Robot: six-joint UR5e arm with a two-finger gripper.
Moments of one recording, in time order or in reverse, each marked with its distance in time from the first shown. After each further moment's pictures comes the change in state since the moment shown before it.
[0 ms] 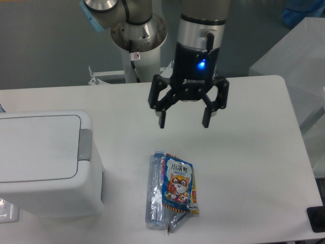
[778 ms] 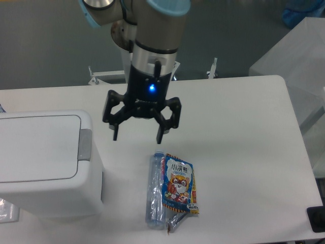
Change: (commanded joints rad) arm -0.121 -0.017 -0.044 0.005 -0.002 -0.070
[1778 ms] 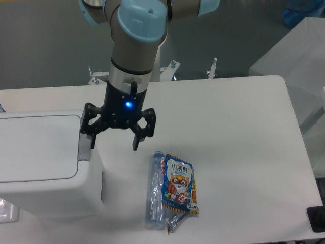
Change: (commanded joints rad) arm -0.049 -0.028 -0.015 0.002 0.003 -0.062
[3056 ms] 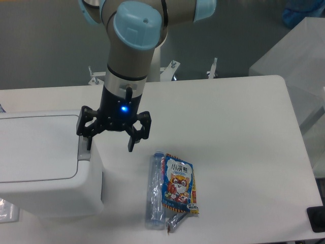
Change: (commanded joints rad) arm -0.008 -0.006 -0.015 0.000 0.000 -0.005
